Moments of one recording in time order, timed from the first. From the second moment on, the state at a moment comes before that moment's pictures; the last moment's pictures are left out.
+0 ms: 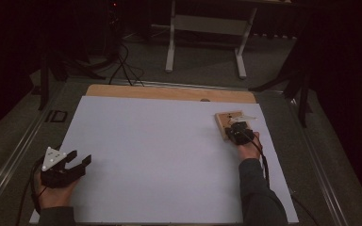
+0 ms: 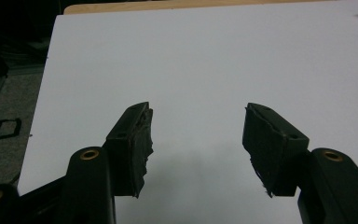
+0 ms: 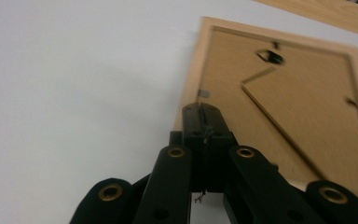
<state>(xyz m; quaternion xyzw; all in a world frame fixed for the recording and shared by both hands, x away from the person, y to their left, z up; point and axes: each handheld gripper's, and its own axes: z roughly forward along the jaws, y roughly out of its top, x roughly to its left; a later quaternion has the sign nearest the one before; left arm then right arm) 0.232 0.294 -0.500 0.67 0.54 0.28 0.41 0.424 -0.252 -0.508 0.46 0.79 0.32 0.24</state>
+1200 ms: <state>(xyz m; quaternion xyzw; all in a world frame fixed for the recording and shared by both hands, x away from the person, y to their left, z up) 0.233 0.293 -0.500 0.68 0.54 0.28 0.41 0.383 -0.182 -0.500 0.37 0.83 0.37 0.20</state>
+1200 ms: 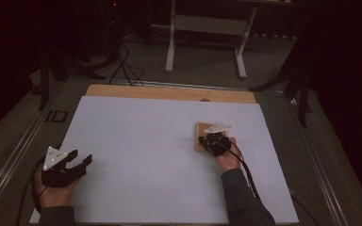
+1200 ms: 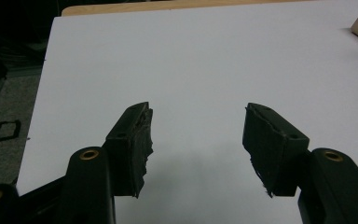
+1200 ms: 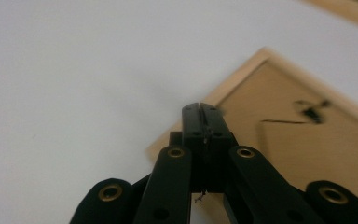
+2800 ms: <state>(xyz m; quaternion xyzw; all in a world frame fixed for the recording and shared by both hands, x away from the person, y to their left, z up) 0.234 0.291 -0.500 0.68 0.54 0.28 0.41 0.380 -0.236 -0.506 0.42 0.82 0.34 0.18</state>
